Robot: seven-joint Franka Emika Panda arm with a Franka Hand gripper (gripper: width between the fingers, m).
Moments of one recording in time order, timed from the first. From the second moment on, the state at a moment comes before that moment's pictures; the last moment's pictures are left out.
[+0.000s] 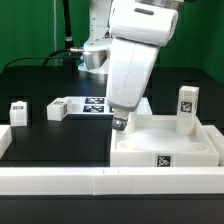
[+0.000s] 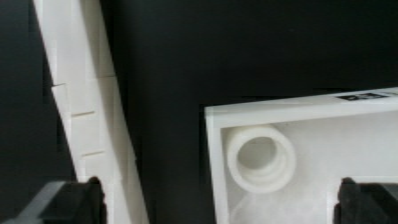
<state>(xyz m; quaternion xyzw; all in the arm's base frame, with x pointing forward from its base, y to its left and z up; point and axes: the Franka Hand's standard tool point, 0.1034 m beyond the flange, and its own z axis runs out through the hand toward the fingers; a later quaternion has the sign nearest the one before) 0.615 -0.017 0.083 0.77 0.63 -0.06 0.06</state>
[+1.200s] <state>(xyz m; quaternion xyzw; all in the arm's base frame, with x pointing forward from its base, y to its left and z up) 0.598 -0.047 0.079 0.97 0.24 -0.06 0.06</state>
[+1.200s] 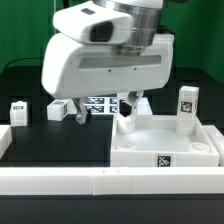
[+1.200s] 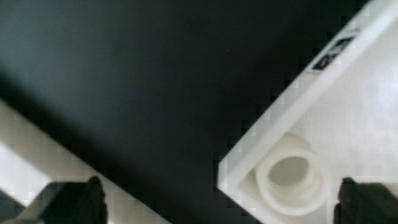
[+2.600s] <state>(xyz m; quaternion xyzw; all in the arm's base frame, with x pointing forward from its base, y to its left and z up) 0.506 -0.131 0.058 0.99 0.04 -0.13 -0.01</state>
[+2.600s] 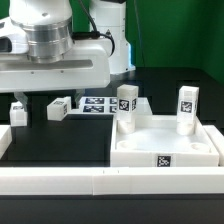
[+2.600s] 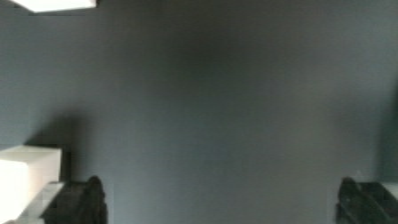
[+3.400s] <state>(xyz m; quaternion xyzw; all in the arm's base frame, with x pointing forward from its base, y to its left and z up) 0.458 -0.151 0.045 0.98 -0.04 -0.19 -0.03</state>
